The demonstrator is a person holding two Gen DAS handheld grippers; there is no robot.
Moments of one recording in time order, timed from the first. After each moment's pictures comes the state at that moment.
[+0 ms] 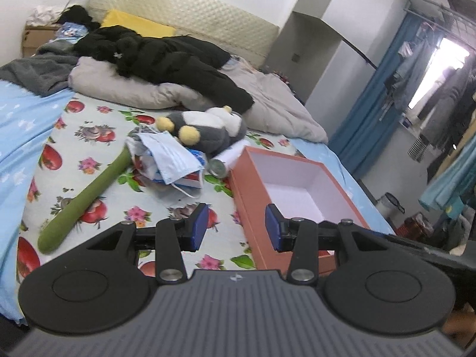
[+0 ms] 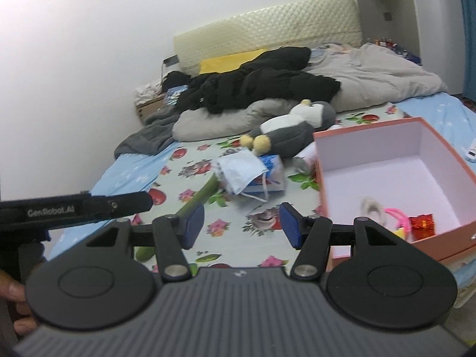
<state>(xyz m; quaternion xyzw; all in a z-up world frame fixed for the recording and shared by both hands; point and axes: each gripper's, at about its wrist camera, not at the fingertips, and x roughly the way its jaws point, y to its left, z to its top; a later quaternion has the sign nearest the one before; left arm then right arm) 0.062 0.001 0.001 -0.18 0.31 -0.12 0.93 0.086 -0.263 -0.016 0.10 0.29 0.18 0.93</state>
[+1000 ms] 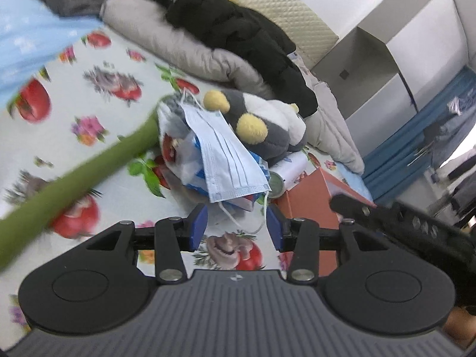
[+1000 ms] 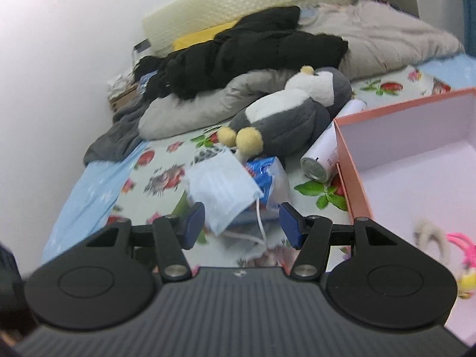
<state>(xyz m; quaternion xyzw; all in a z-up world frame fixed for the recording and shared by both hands) 0.246 0.057 -0.141 -0.32 0.34 -0.07 0.88 0.276 -0.211 -0.091 0.14 0.35 0.16 0.91</state>
